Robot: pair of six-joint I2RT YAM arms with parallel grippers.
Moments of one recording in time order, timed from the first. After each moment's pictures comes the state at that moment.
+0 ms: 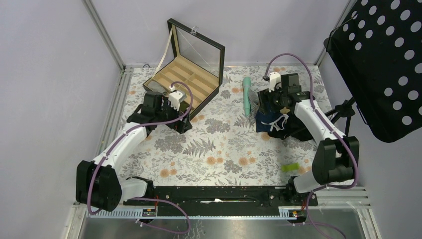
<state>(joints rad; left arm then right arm) -0.25 1.24 0.87 -0.40 0.49 0.18 0.14 1.48 1.16 -0.55 -0.27 -0.20</state>
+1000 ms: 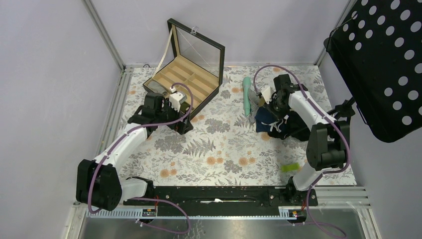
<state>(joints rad) -0.25 1.23 0.84 -0.35 0.53 0.17 0.16 1.66 1.27 -0.88 -0.03 -0.62</state>
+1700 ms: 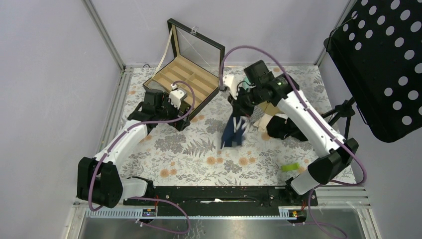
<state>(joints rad) -0.25 1.26 0.90 -0.36 0.43 0.27 0.58 1.56 1.66 -1.15 -0.42 -0.57</state>
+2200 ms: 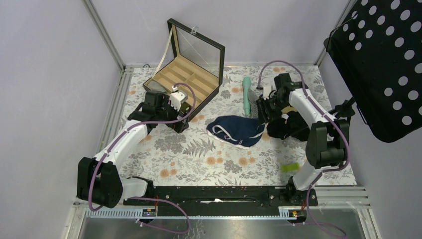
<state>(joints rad) -0.25 1.26 0.90 -0.42 0.41 0.31 0.15 1.67 1.36 -0.97 -0.45 -0.25</state>
